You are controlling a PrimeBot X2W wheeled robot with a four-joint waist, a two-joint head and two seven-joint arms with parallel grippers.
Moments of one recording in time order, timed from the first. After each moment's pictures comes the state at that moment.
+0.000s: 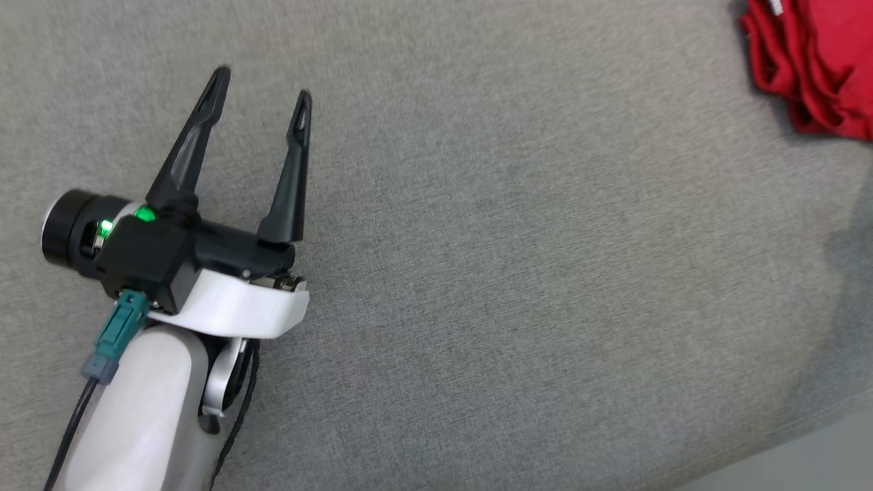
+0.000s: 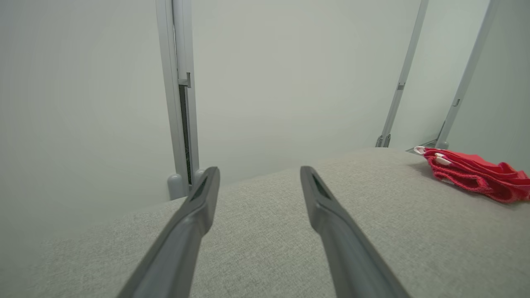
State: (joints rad) left arm -0.42 0.21 -0.26 -0.12 -0.18 0.04 -0.13; right arm -0.80 -0.54 0.09 1.00 0.55 0.13 -0.26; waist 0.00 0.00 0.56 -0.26
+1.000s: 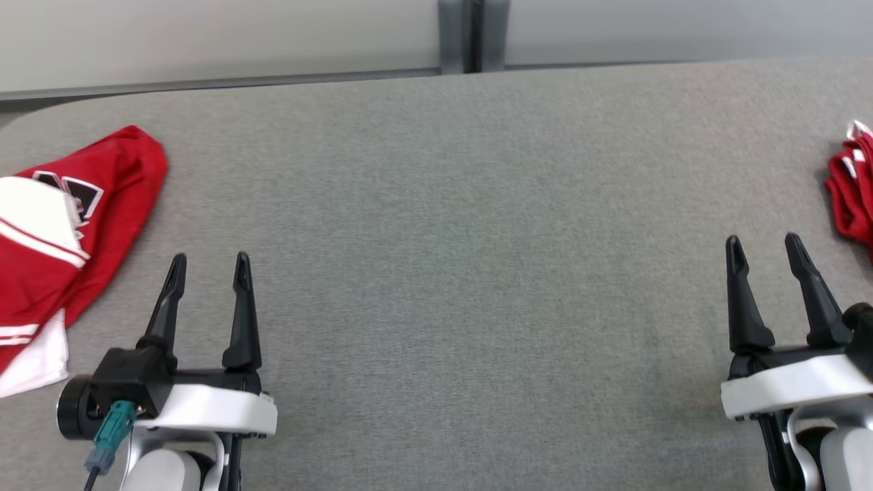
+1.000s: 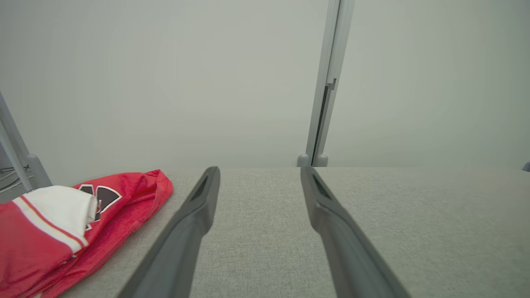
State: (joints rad) left arm -0.12 0.17 -0.17 0.04 -0.30 0.13 -0.22; right arm -0.13 -0.10 -0.03 0.03 0.20 0.13 -0.07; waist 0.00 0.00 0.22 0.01
